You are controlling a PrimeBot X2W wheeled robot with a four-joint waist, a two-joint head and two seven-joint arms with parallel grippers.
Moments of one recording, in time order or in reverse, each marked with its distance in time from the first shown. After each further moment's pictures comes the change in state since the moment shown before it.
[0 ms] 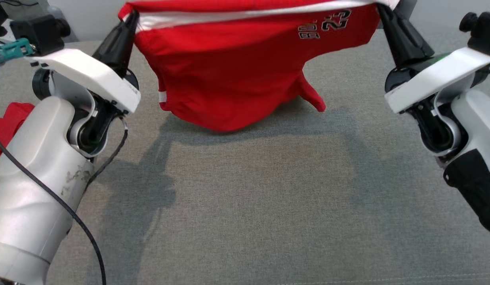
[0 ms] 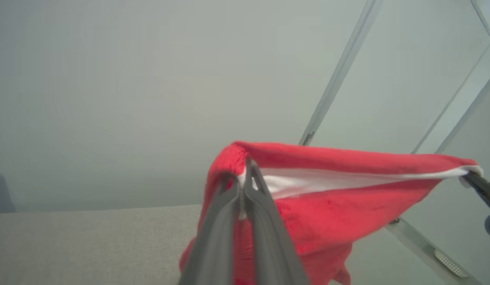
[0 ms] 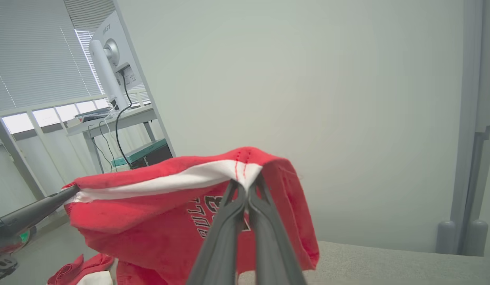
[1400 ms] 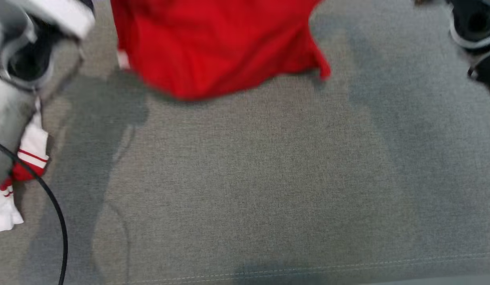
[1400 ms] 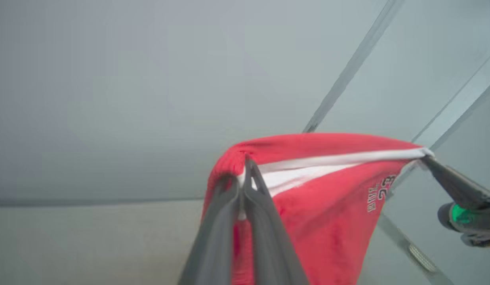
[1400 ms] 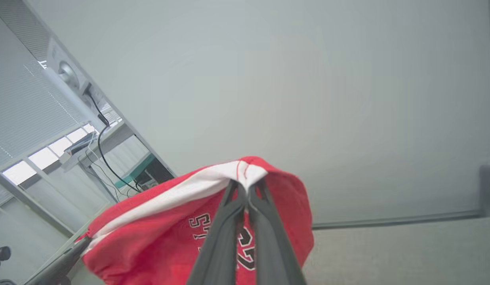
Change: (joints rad) left arm -0.191 0.135 -0.080 -0.105 -0.218 0.029 0.141; right arm -0.377 0.049 0.094 0.198 0.375 0.000 0.151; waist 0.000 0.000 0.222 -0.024
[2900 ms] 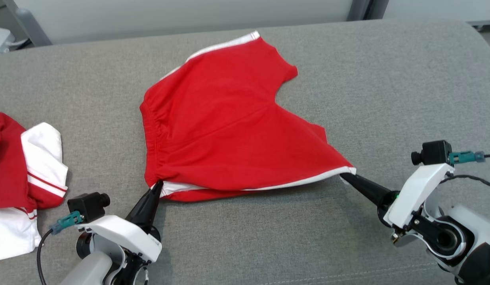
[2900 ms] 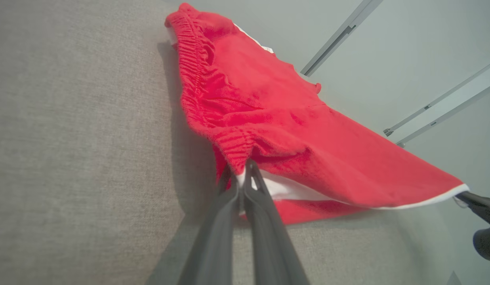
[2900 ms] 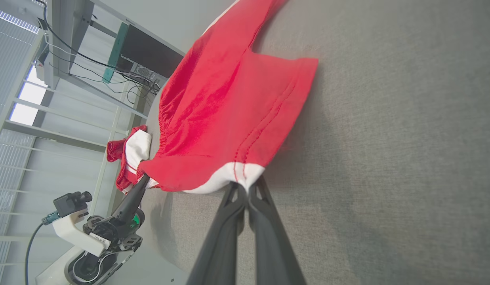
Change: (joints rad) left arm 0.757 -0.131 0.015 0.024 0.143 -0.029 -0.298; right arm 0.722 -0.238 0.156 -0.406 0.258 0.000 0.188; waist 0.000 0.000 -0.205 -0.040
